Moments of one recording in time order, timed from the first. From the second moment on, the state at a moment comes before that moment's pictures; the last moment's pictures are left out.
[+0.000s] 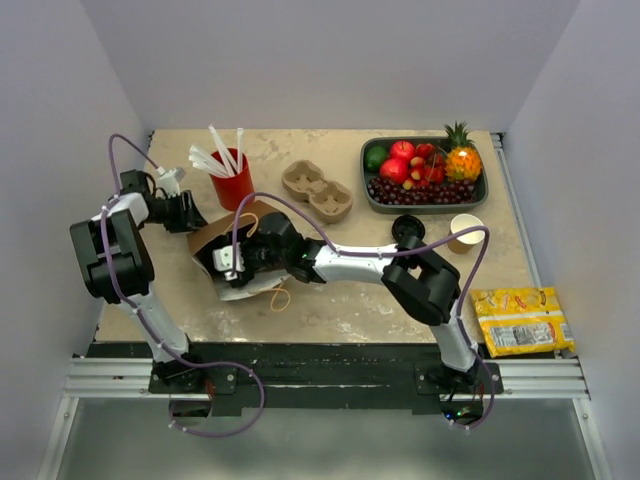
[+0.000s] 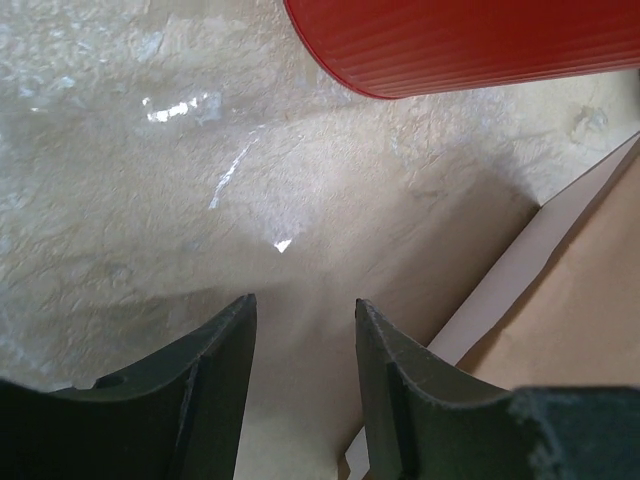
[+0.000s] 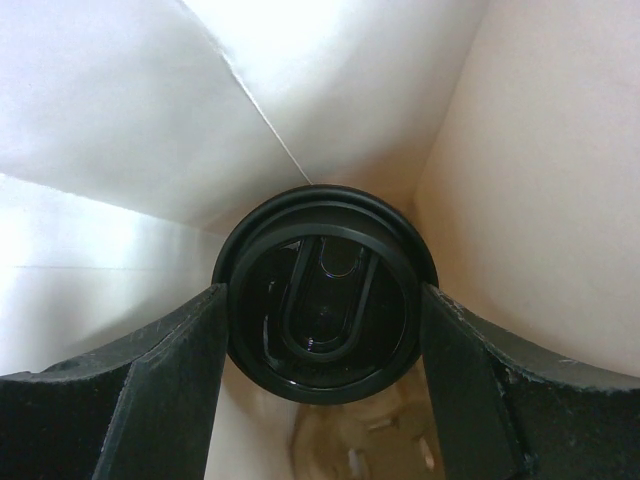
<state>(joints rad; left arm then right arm) 0.35 1.90 1.23 -0.50 0.67 0.19 1.04 2.08 1.42 0.37 -0.46 -0.79</state>
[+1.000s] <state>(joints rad) 0.37 1.97 1.29 -0.62 0.78 0.34 1.08 2.17 1.71 -0.06 -0.22 -0.86</state>
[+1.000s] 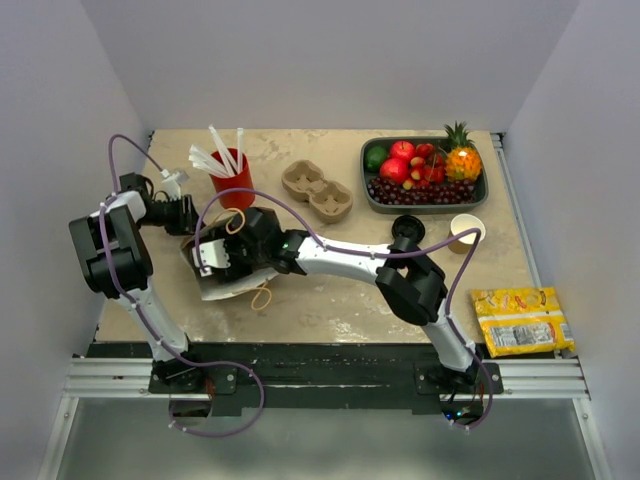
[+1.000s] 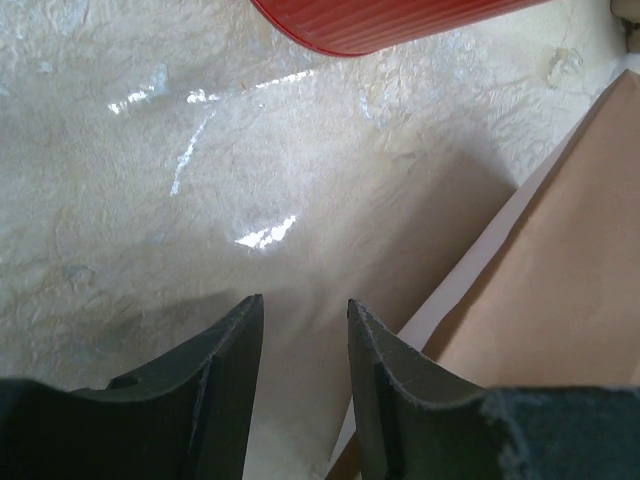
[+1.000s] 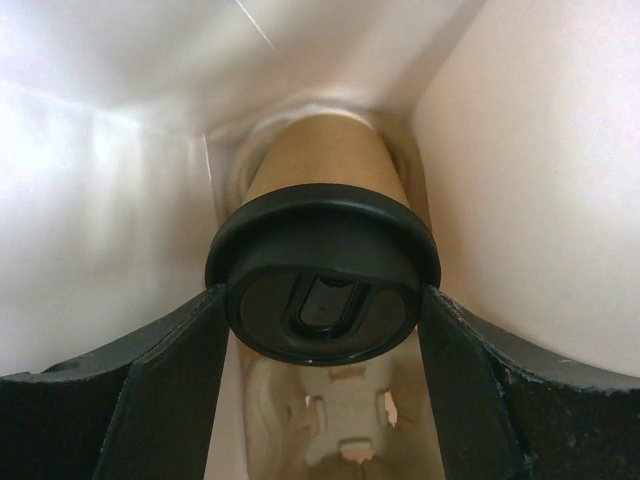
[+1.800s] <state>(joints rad) 0.40 1.97 1.29 -0.67 0.84 0.40 1.08 2.17 1.68 0.00 -0.22 -0.79</state>
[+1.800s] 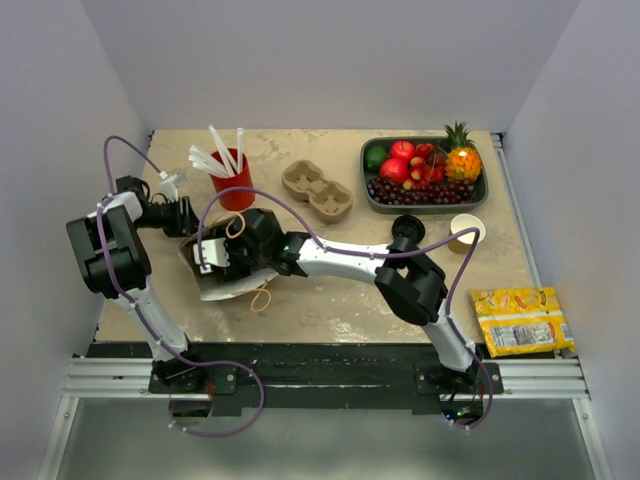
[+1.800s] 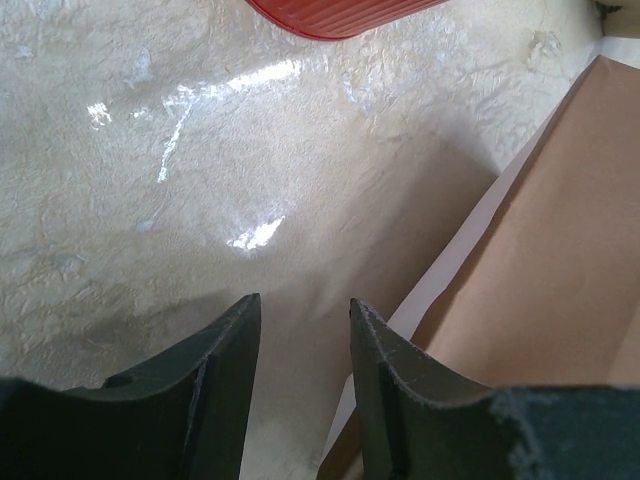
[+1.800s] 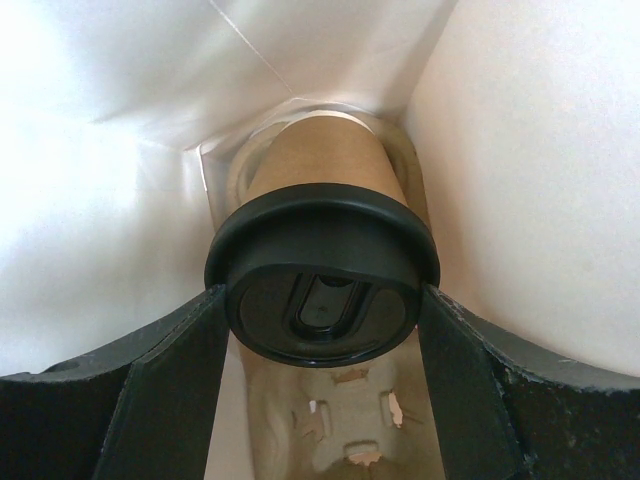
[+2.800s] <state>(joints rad) 0.40 1.97 1.24 -0.76 0.97 0.43 1.07 1.98 1.61 -0.31 -0.04 -1.15</state>
